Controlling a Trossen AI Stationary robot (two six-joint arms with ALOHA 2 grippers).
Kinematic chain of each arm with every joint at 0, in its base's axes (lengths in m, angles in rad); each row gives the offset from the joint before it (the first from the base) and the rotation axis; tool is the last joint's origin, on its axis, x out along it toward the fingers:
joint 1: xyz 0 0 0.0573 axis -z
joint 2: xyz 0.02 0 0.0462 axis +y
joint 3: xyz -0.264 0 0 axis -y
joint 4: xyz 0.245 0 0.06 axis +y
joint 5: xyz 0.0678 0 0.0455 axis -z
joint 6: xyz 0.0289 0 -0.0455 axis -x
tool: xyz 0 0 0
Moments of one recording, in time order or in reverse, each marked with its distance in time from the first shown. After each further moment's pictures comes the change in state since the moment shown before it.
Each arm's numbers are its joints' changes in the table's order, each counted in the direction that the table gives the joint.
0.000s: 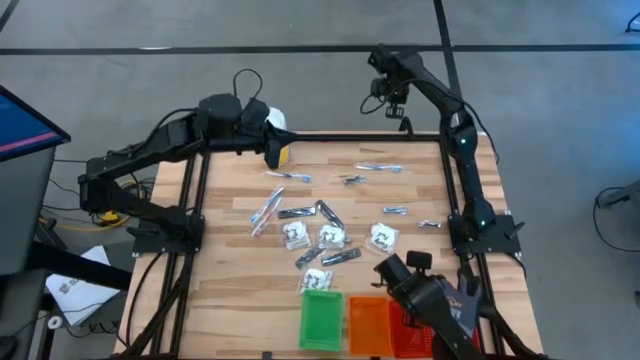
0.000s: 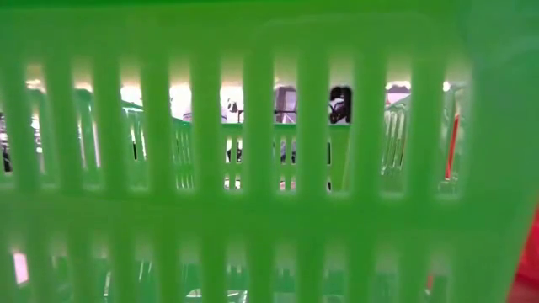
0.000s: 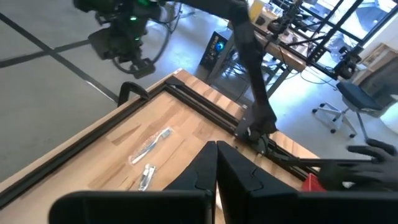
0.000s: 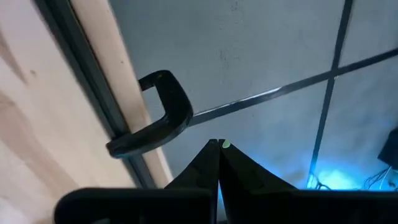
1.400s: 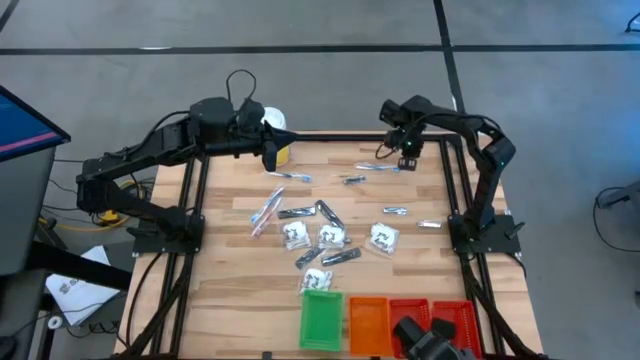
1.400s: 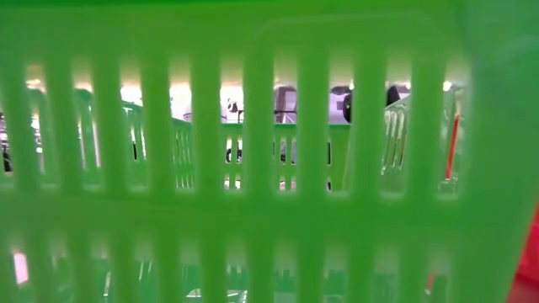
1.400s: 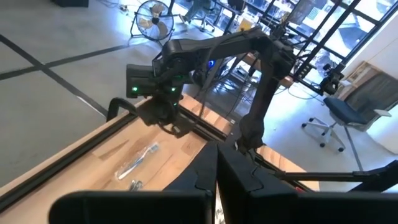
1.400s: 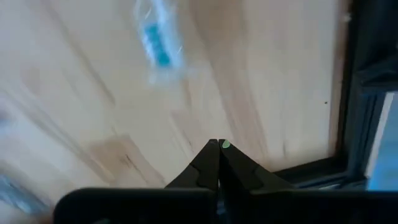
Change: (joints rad) left arm 0.048 -0.024 0.001 -0.060 -0.059 0.025; right arm -0.099 -0.447 -0.954 -0.195 -0.190 -0.324
